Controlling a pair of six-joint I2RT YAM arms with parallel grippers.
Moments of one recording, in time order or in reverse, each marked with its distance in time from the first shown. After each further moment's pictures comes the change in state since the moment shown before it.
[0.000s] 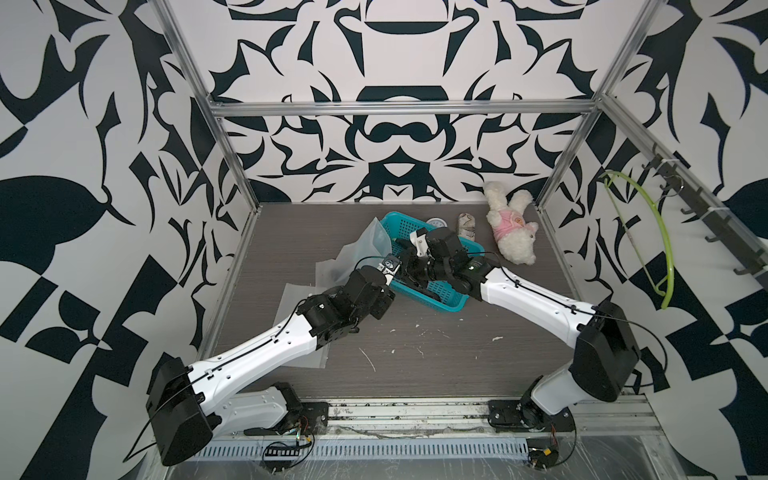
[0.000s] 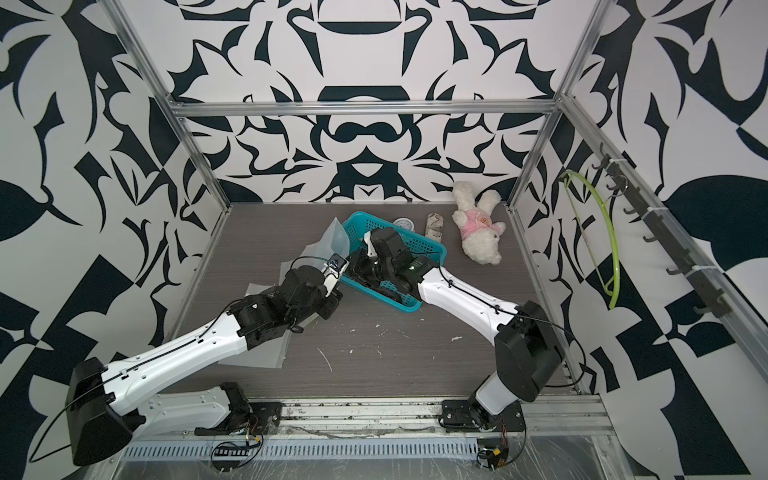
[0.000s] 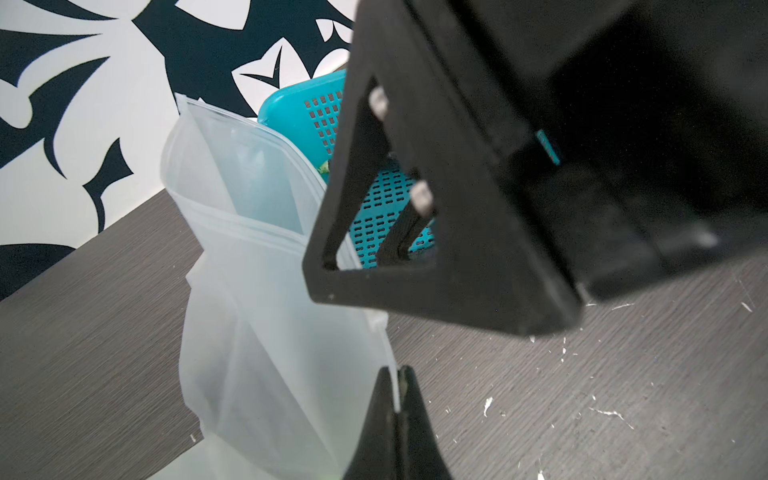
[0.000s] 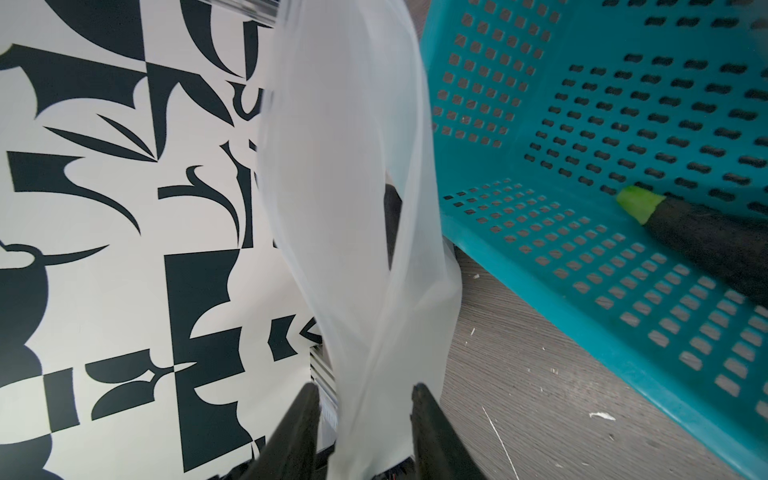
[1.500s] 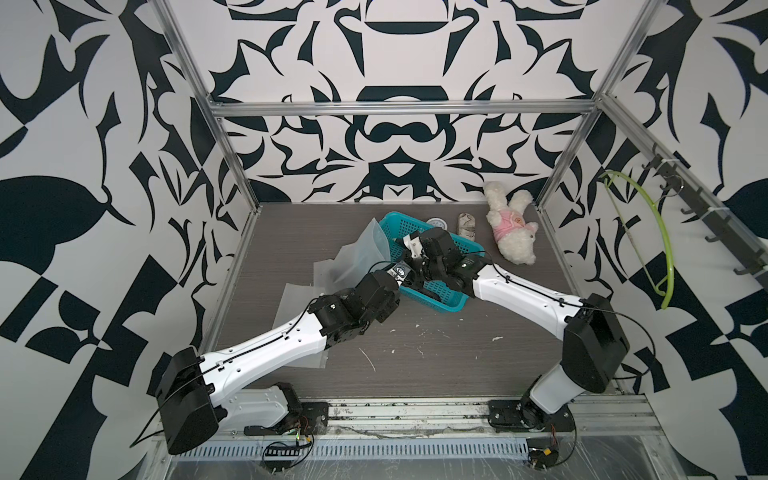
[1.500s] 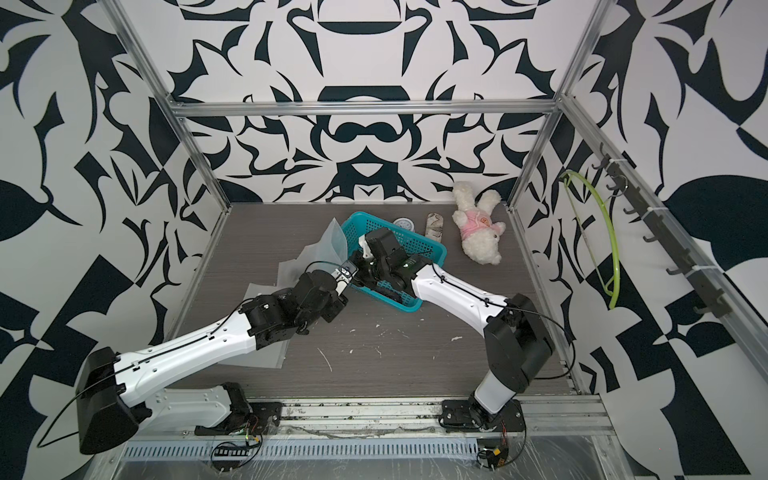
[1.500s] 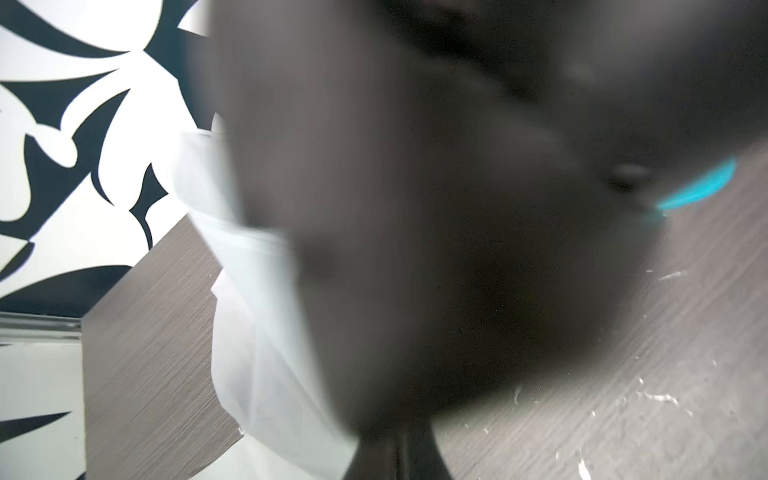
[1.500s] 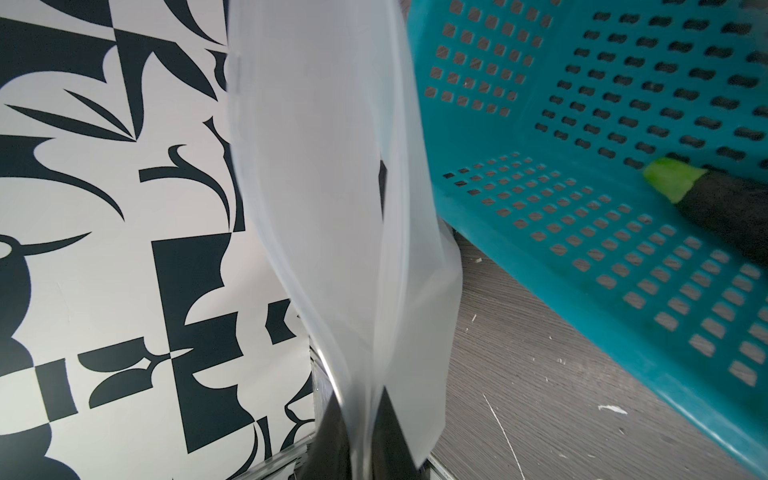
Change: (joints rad) left arm -0.088 0.060 0.031 -0.042 -0.128 0.101; right arm 0.003 0.060 0.035 -0.015 -0.058 -0.001
